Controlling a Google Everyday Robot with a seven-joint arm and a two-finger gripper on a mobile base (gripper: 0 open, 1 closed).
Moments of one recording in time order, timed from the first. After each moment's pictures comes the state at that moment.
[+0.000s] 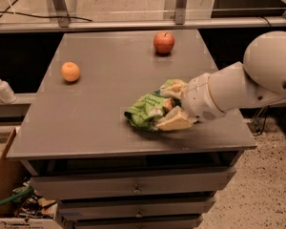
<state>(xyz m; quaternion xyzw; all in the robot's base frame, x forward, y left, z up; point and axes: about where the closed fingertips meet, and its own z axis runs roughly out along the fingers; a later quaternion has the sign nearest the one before) 0.484 -0.062 0.843 -0.63 0.68 0.15 0.35</state>
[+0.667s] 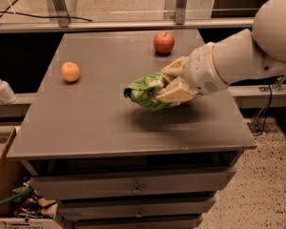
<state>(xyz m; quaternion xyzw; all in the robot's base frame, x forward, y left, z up) 0.519 -0.061 0.899 -0.63 0.66 0.13 0.39</state>
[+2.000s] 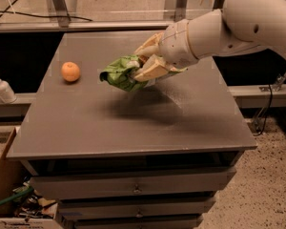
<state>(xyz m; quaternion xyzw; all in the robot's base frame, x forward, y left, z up) 0.588 -0.002 0.933 -0.67 0.55 0.13 0.48</state>
